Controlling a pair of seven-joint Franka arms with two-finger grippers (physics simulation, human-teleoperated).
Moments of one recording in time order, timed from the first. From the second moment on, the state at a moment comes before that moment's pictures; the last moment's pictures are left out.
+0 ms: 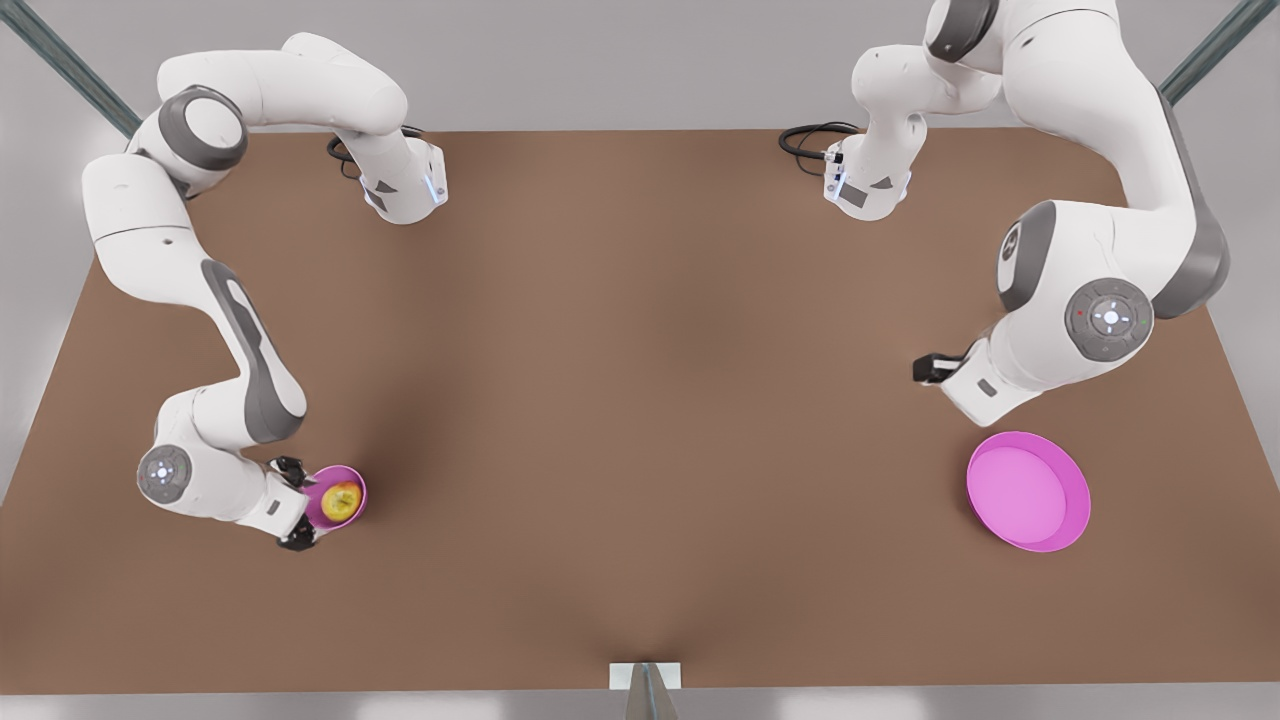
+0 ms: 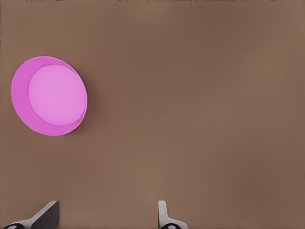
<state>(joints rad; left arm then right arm) -0.08 0.37 -0.12 -1.25 0.11 1.40 -0.10 -0.64 0.93 0.82 -1.38 -0.62 2.02 -1.66</state>
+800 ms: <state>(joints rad) -0.08 0.37 -0.12 -1.23 0.11 1.43 -0.12 0.02 0.14 -0.01 -1.53 -0.09 1.49 -0.63</state>
